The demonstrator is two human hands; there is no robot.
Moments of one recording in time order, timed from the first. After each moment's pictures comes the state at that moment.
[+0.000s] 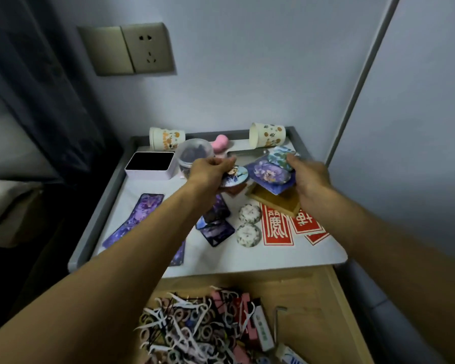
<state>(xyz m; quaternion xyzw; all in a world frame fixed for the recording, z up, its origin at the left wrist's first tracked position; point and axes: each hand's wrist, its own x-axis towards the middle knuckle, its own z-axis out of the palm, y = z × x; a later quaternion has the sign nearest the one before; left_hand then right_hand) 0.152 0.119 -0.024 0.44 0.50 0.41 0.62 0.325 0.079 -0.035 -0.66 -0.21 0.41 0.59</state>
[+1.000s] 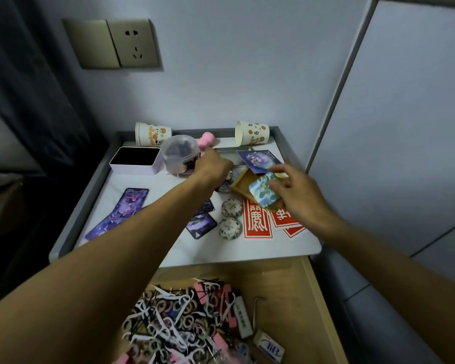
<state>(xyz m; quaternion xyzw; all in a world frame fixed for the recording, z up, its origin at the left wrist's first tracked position) 0.182 0.118 -0.019 0.62 0.59 0.28 0.43 0.336 0.006 -0.024 -0.70 -0.53 0.29 0.39</state>
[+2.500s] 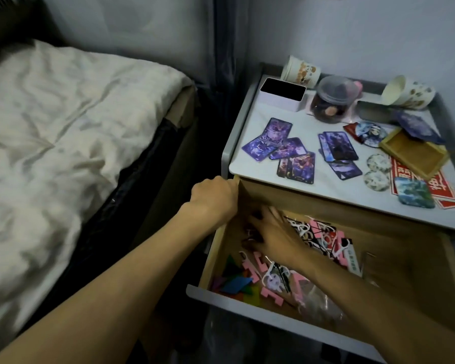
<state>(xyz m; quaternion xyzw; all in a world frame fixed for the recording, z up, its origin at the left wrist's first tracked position) -0.085 -0.034 -0.079 0.71 0.68 -0.07 0.14 0.086 -0.049 -0.190 -0.47 -0.87 0.15 0.04</state>
